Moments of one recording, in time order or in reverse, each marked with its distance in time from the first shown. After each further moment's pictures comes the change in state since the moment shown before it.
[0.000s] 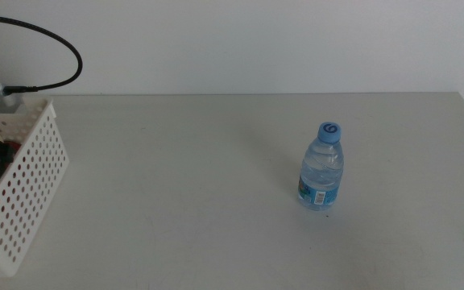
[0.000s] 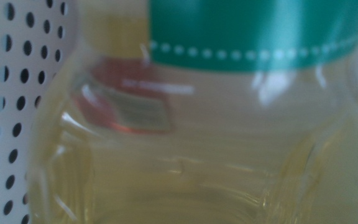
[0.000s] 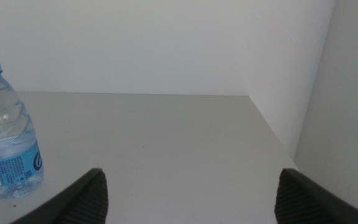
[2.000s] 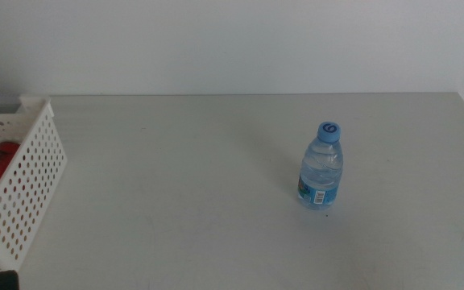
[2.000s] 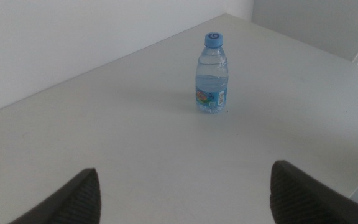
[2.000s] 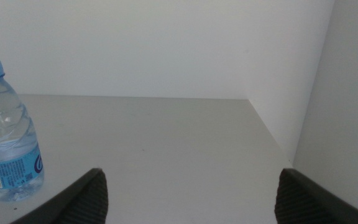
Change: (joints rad) left arm -0.929 -1.349 0.441 -0.054 0.030 -0.105; right arm 0.000 0.000 0.000 -0.001 -0.003 0.000
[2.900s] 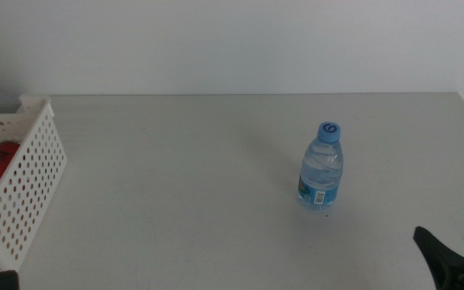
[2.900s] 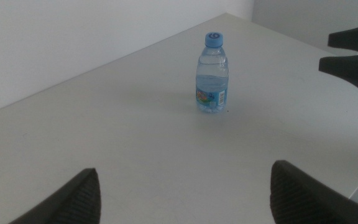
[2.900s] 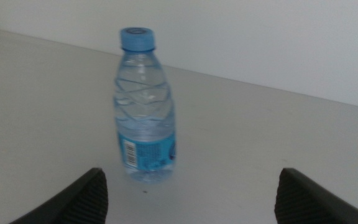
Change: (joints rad) left arm 0.000 0.000 0.000 0.001 0.000 0.000; right arm 0.031 0.875 0.000 -0.336 -0.861 0.140
